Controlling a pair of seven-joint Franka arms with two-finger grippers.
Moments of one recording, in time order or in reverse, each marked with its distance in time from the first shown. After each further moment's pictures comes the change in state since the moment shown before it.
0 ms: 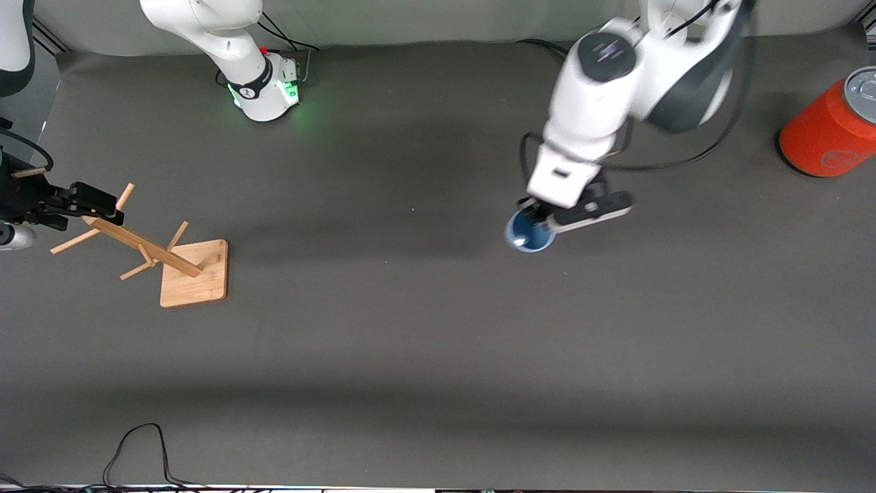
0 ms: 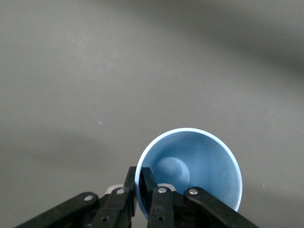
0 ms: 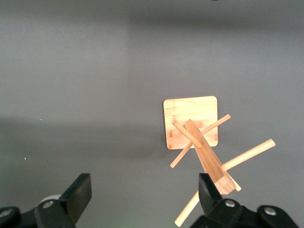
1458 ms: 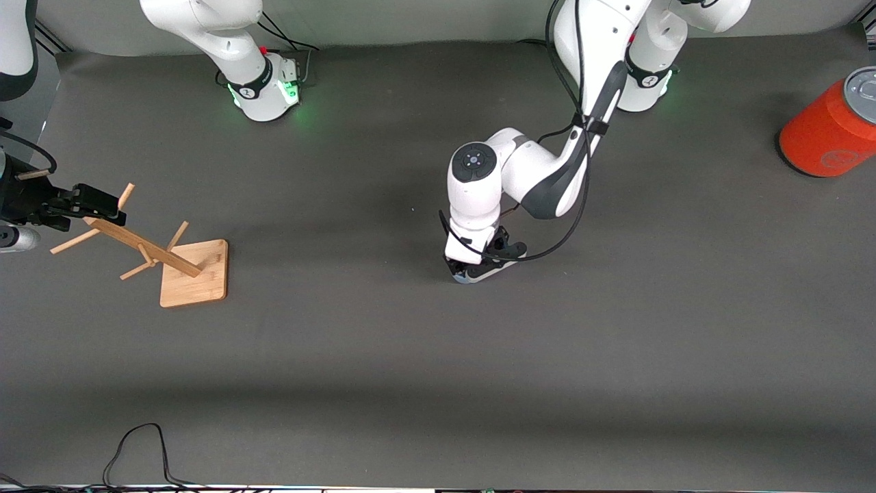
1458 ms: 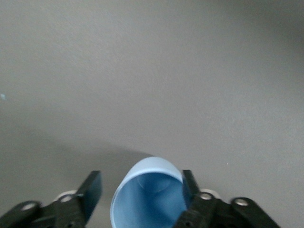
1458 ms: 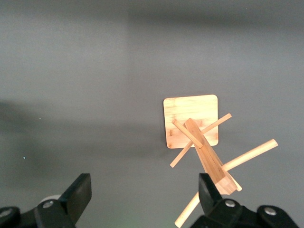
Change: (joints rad) left arm -0.104 0.406 0.017 0.233 0.044 0.114 -0.308; right arm 0.000 0.002 0.000 -0.009 -0.001 0.003 -0.001
